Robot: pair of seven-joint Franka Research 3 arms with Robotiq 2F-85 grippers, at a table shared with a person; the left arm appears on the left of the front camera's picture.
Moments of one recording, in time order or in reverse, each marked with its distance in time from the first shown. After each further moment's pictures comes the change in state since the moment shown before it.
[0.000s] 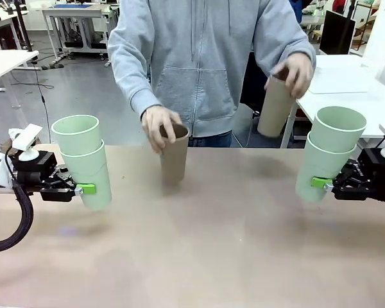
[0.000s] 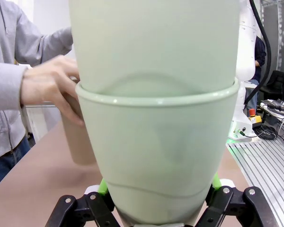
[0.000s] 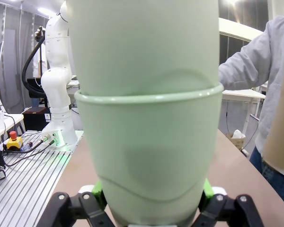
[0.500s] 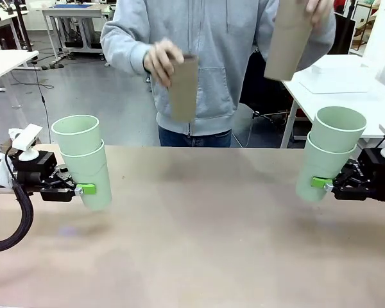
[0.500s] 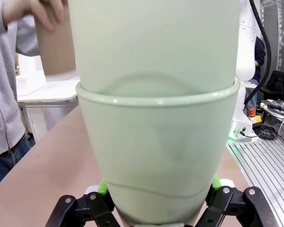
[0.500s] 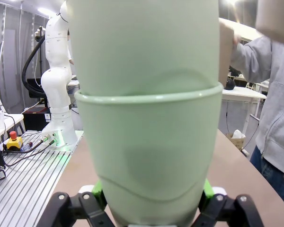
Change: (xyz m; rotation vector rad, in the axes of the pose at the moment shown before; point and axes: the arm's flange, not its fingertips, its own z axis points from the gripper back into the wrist) left arm 0.000 0.000 0.000 0.000 0.000 0.000; right arm 0.000 0.000 0.000 0.000 0.000 0.000
